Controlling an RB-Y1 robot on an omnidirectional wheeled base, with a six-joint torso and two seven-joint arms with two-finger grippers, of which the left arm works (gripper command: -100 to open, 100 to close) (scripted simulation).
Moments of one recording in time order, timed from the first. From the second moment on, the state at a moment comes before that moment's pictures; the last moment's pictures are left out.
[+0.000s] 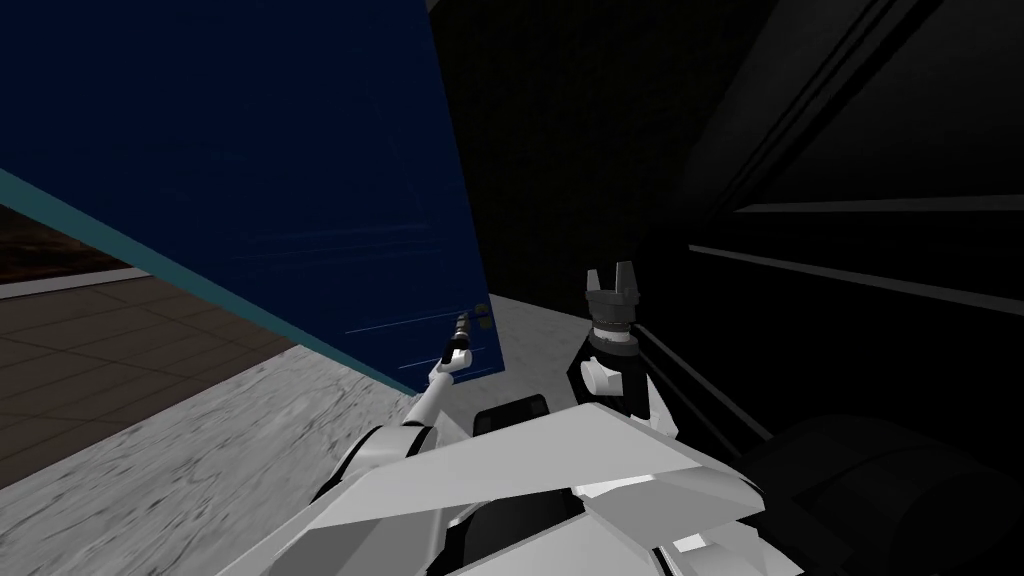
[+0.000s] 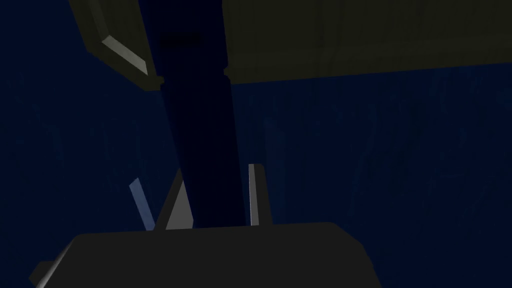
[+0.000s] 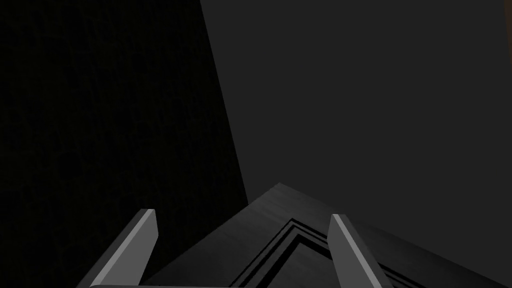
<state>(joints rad) -0.43 0.08 -0.08 -0.76 0.40 -0.43 -0.27</state>
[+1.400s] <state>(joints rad) -0.42 0.05 0.02 -0.77 0.42 -0.44 -0.37</state>
